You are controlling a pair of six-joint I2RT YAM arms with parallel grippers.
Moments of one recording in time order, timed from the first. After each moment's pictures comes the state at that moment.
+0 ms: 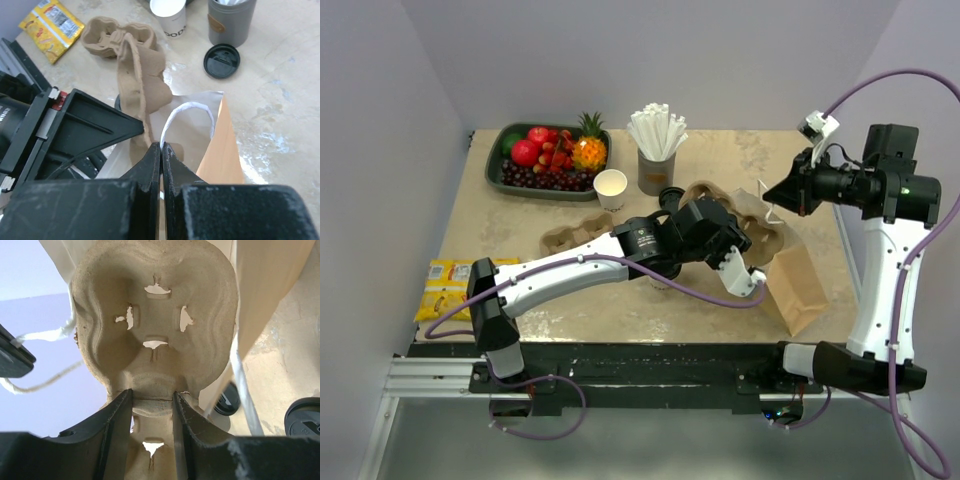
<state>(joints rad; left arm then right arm) -1.20 1.76 1.77 -0.53 -0.10 1.33 -0.20 1.29 1.79 -1.34 -0.93 -0.48</state>
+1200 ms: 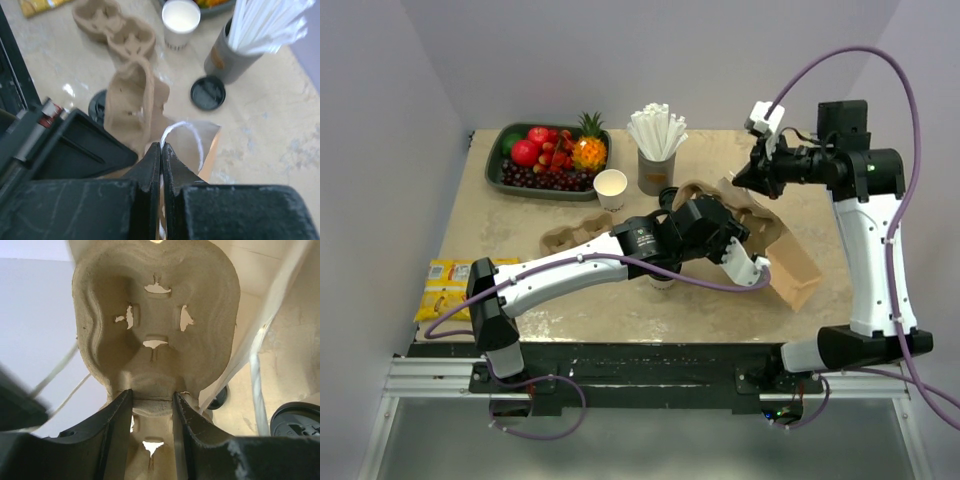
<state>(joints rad) -1.19 1.75 1.77 -0.52 -0.18 1.20 0.09 1.41 1.95 -1.24 -0.80 -0.64</state>
